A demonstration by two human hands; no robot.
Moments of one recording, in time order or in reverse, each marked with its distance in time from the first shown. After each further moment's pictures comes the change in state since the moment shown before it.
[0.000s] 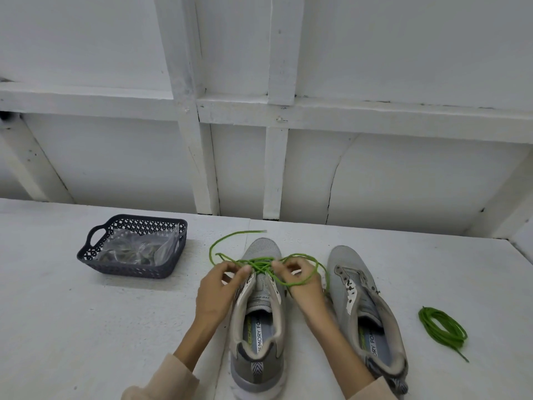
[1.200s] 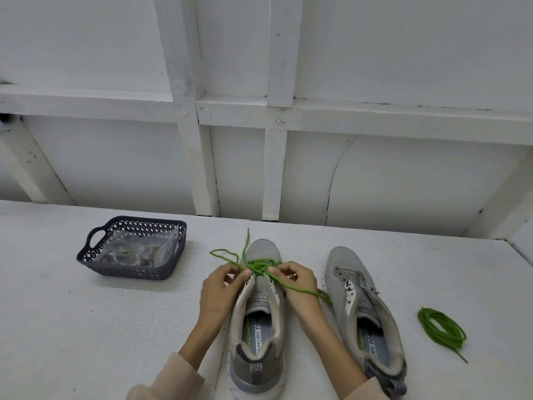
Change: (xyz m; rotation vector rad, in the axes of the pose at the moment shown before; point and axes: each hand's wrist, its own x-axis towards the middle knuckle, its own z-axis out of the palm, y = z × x) left_hand 0.003 -0.001 0.008 -0.014 0.002 -0.004; right_hand -0.003 0.004 0.006 0.152 -0.076 0.023
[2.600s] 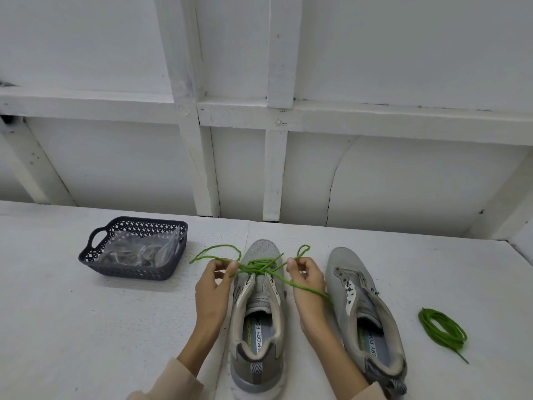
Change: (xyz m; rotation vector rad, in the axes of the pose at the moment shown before) left_hand -0.012 0.013 -0.004 -0.175 0.161 -0.010; right_hand -0.007 -0.004 -0.001 0.077 0.252 -0.047
